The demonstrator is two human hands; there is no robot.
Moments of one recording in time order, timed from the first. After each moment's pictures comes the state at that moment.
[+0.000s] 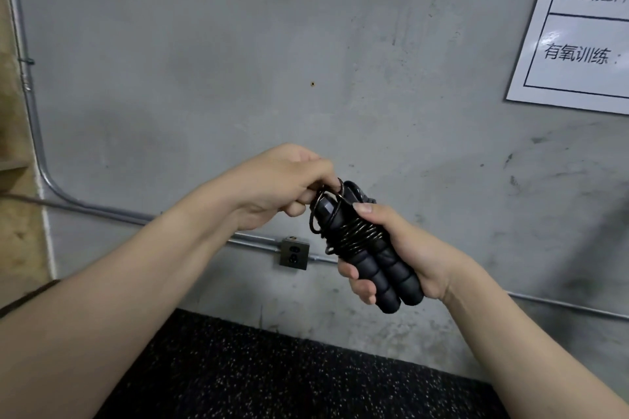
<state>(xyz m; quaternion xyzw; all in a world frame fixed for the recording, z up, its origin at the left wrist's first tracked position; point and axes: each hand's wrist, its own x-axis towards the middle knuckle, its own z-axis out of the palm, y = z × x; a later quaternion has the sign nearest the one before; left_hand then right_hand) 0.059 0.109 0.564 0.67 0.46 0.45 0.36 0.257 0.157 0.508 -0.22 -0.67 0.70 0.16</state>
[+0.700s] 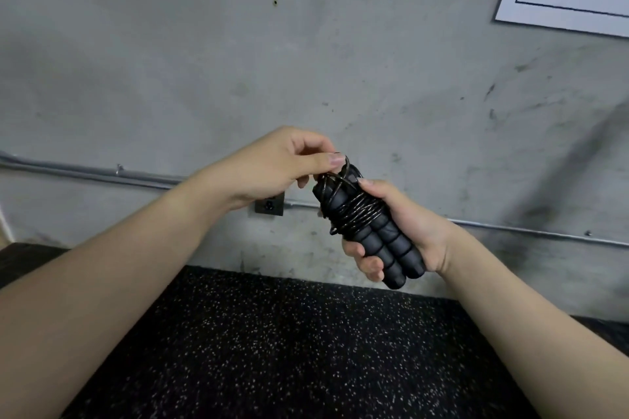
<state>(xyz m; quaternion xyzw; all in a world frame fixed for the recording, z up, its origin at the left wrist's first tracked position) 0.078 0.165 0.504 0.76 0.38 0.40 0.34 0.301 0.182 0.457 -0.28 -0.55 0.78 0.12</state>
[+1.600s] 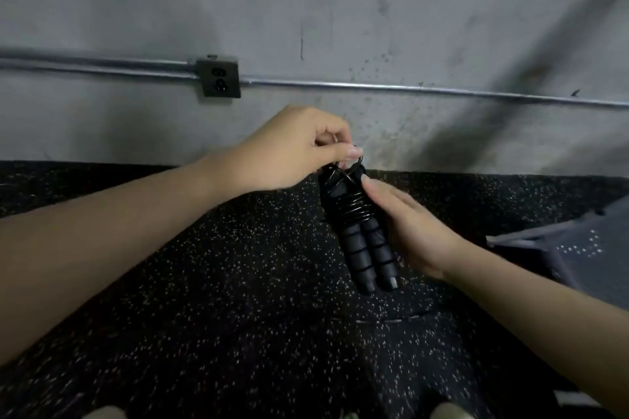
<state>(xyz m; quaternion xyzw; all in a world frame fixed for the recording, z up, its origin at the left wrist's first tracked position) 0.135 0.199 0.362 0.83 0.40 0.26 0.30 0.340 0.126 0.320 -0.48 -0.50 0.65 0.33</state>
